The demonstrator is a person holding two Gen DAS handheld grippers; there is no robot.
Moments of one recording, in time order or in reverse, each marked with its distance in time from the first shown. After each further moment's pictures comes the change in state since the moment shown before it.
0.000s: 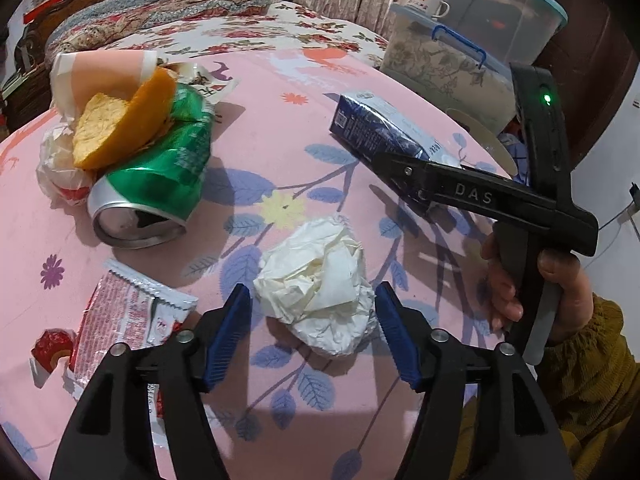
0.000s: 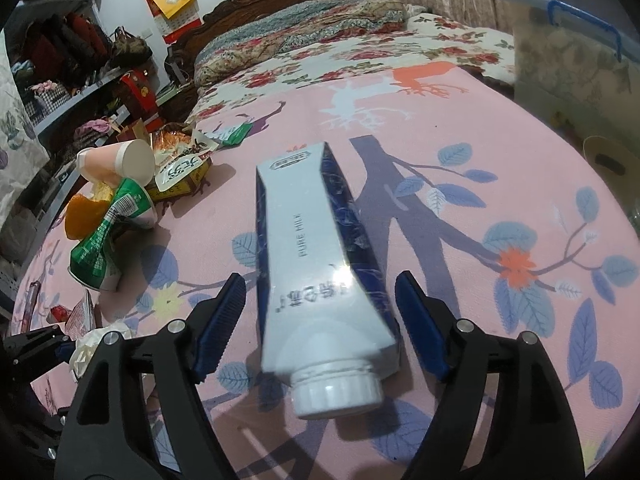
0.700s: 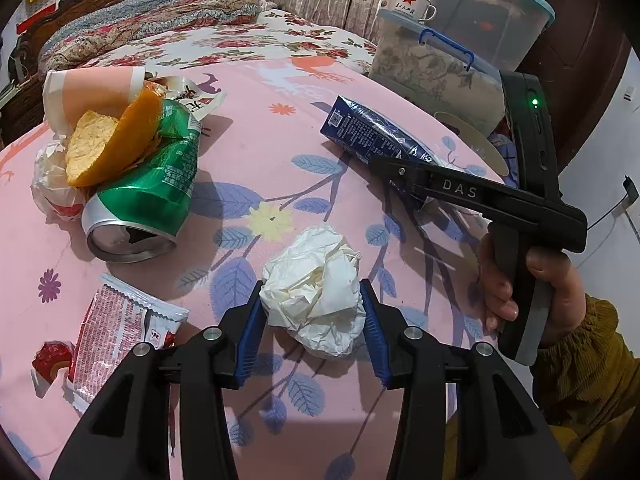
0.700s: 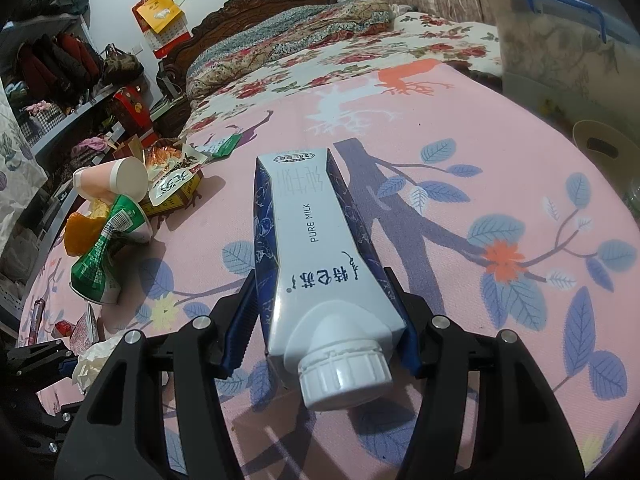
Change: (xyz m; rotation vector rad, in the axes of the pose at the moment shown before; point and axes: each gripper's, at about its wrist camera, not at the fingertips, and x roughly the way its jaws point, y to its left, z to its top) left arm -0.005 -0.009 0.001 0.042 -0.024 -0.017; right arm -0.004 -0.008 0.000 0.060 -0.022 0.003
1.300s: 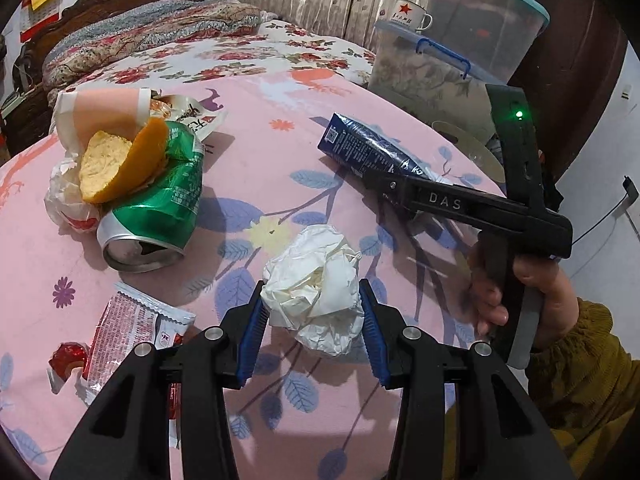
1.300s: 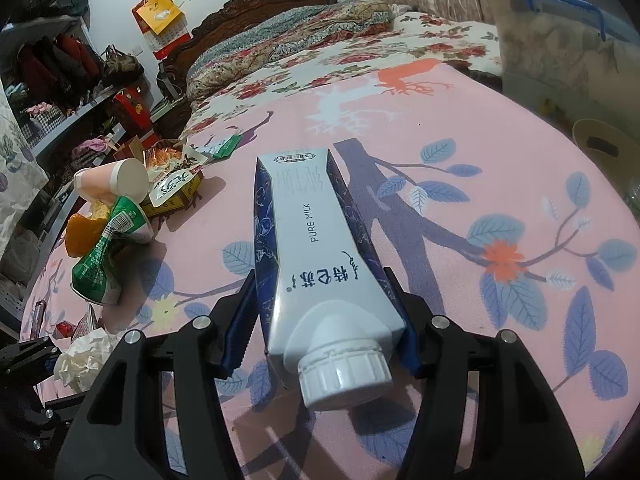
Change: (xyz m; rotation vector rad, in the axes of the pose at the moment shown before) left arm -0.012 -0.003 0.001 0.010 -0.035 0.017; right arm 0.000 0.000 0.000 0.001 -0.001 0.001
